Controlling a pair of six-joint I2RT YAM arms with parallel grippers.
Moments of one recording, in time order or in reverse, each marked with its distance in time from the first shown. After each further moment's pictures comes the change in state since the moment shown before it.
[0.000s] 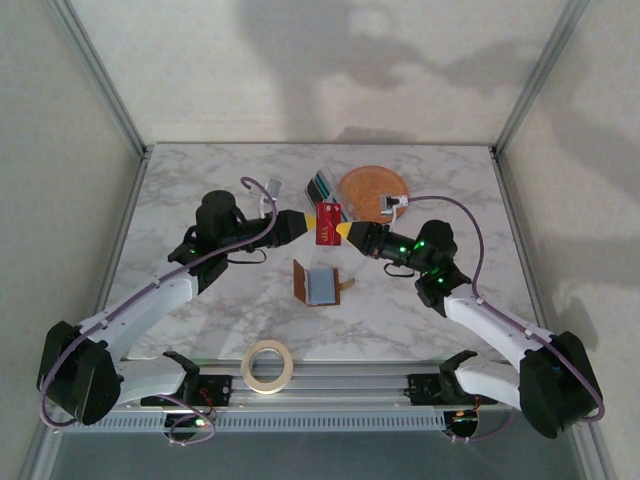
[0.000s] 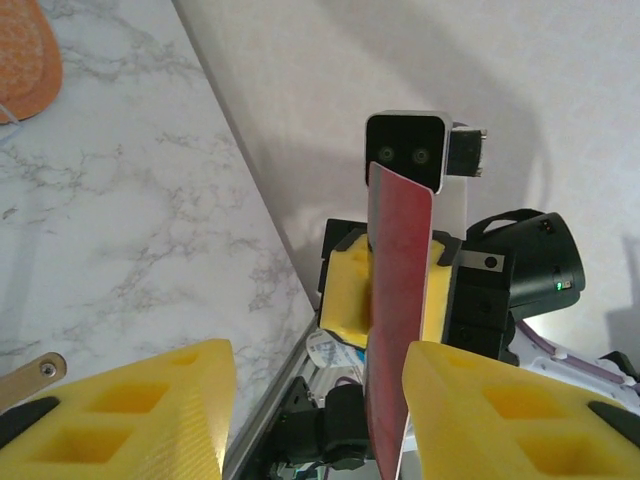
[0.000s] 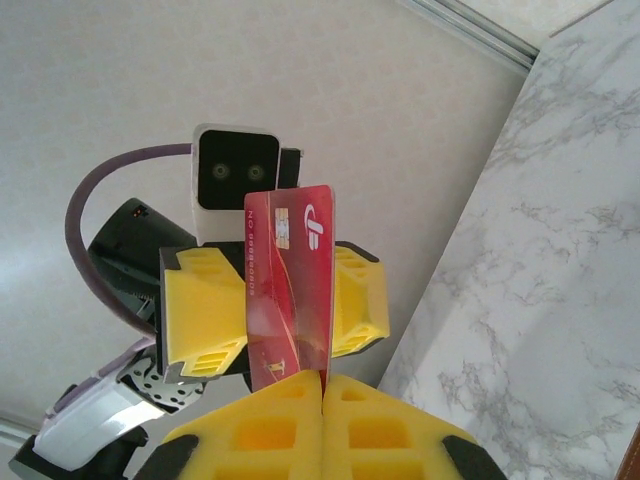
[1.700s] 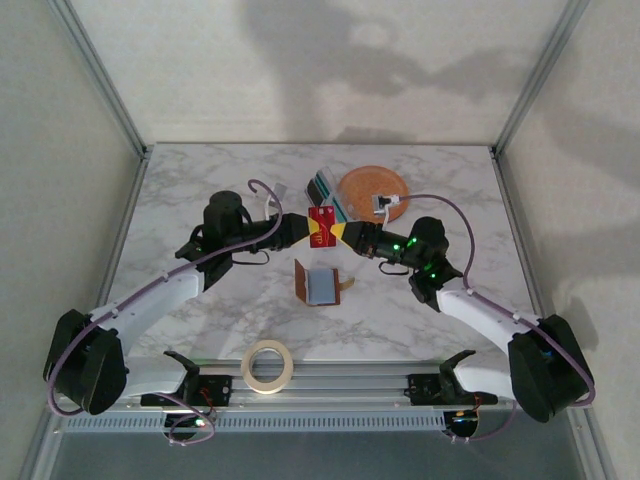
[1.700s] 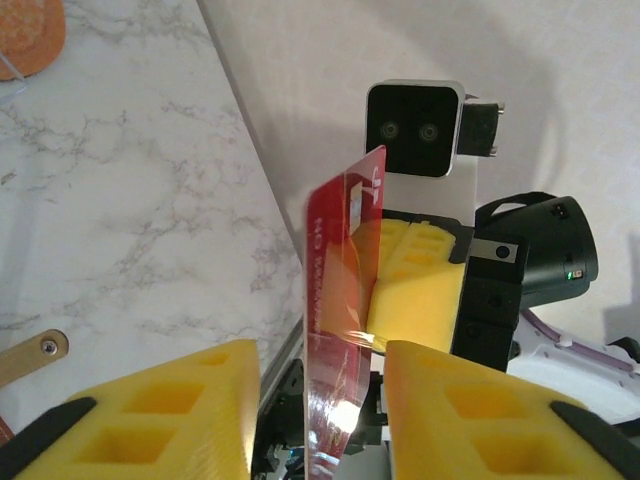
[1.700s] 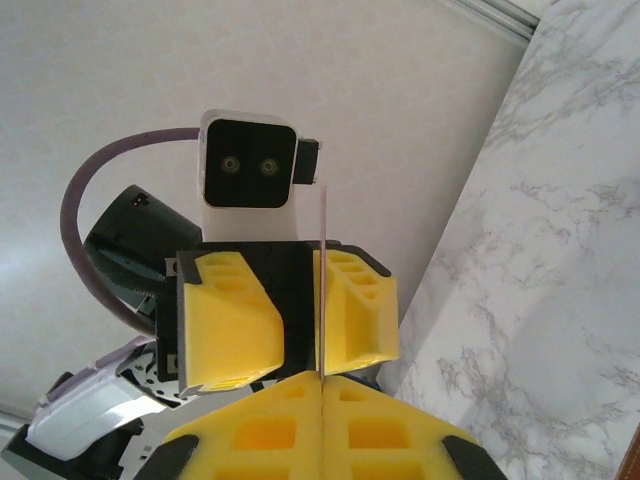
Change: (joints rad) left arm 0.006 0.058 -0.013 0.034 0.043 -0.033; right arm 0.002 0.094 0.013 0.060 -0.032 0.020
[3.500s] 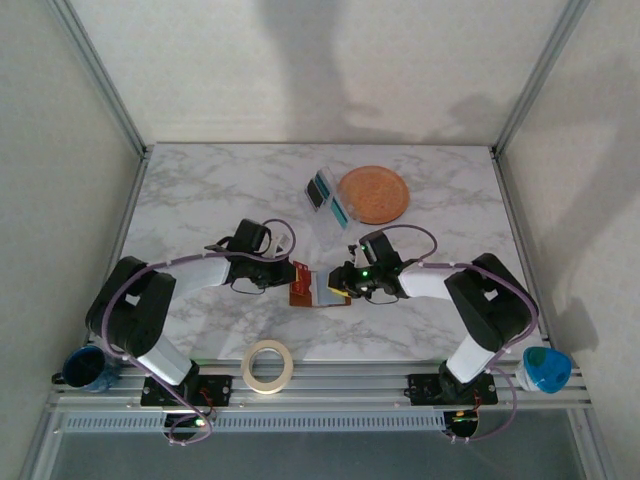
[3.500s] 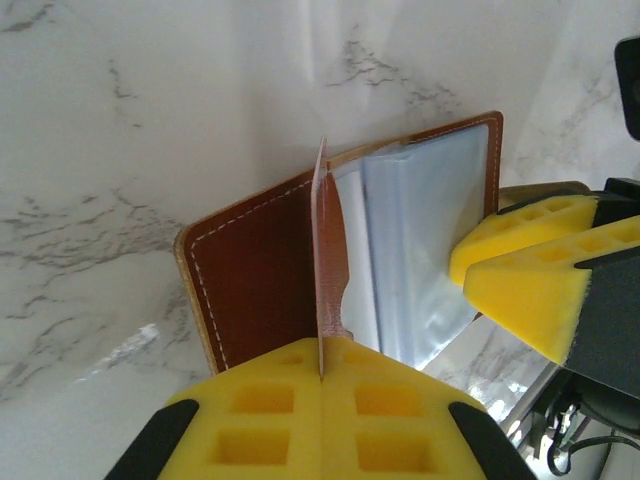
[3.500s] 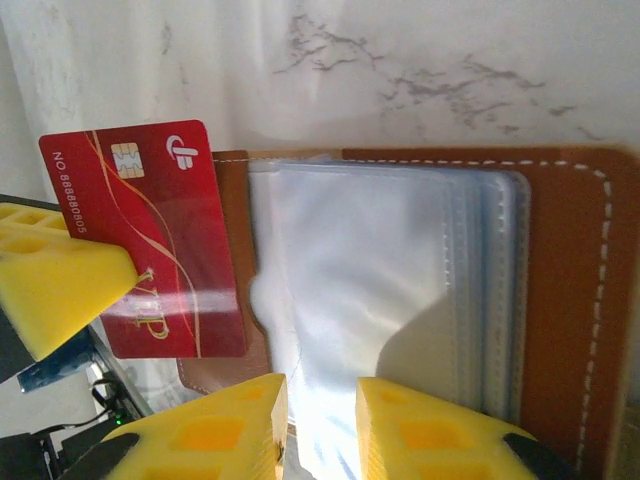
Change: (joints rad) left arm 0.045 0.333 -0.080 -0.380 -0.220 0.394; right arm 0.092 0.435 0.069 -0.591 0.181 -0.285
